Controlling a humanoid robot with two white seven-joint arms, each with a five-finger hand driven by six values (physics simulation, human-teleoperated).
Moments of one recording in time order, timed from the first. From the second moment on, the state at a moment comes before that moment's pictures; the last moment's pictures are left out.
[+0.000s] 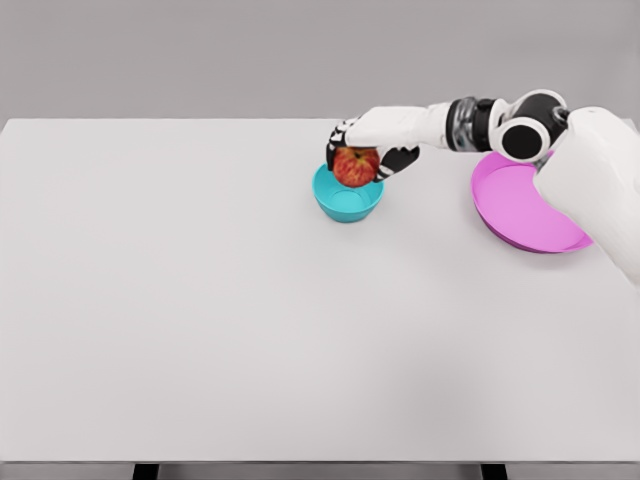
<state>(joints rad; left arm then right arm) 0.00 0.00 -0.01 -0.08 -0.05 0.00 0.06 -1.05 -0.41 0.92 -1.04 0.33 -0.51 0.61</state>
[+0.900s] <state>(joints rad) 0.00 0.00 -0.01 -0.08 -0.05 0.00 0.06 -0.73 -0.73 0.50 -1.15 0.26 -0.61 0.61</state>
